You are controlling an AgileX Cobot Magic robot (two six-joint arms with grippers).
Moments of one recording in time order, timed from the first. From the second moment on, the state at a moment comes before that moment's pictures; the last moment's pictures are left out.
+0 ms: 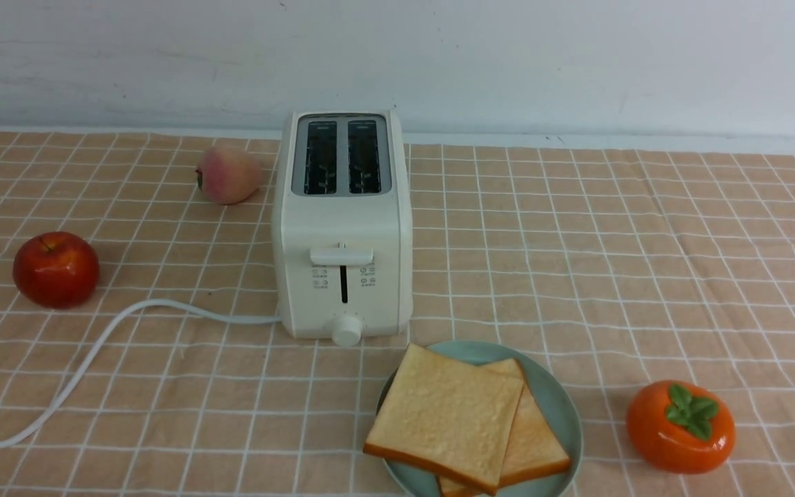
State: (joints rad) right arm 0.56 0.06 -0.25 -0.34 0.51 0.49; left arm -0.19 -0.01 0.03 0.00 0.31 -0.22
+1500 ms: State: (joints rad) right arm 0.28 0.06 -0.22 -0.34 0.51 0.49; left arm -0.11 -0.01 0.03 0.00 0.40 -0.22
